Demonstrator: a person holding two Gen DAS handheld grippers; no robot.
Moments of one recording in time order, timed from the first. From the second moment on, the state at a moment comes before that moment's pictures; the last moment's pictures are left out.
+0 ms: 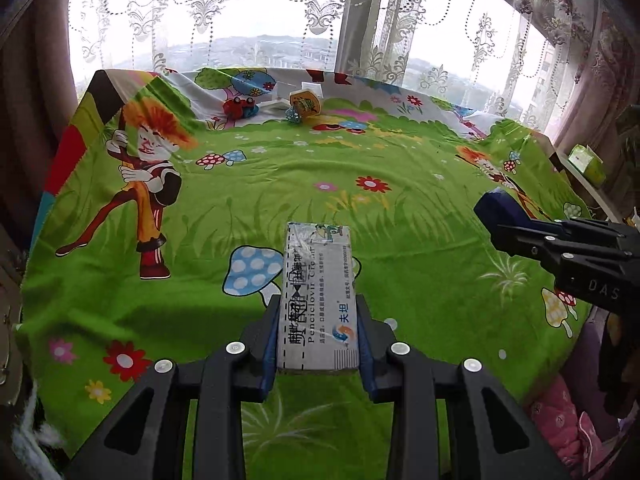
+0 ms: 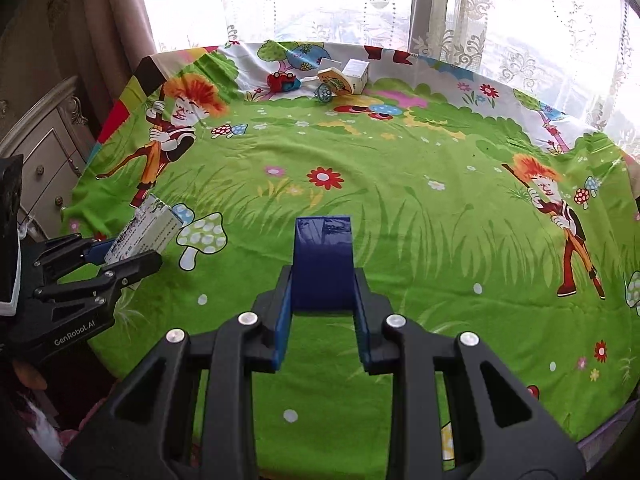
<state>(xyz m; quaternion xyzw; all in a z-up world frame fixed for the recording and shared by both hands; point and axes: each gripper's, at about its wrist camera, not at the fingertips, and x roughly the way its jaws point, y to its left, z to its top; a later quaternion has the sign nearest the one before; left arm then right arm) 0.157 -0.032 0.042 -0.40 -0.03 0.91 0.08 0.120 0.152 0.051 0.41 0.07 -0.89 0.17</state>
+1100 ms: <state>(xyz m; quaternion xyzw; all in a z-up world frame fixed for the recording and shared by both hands) 0.214 0.055 0.058 -0.41 0.02 0.90 0.17 0.214 0.218 0.074 0.38 0.04 -0.91 0.15</state>
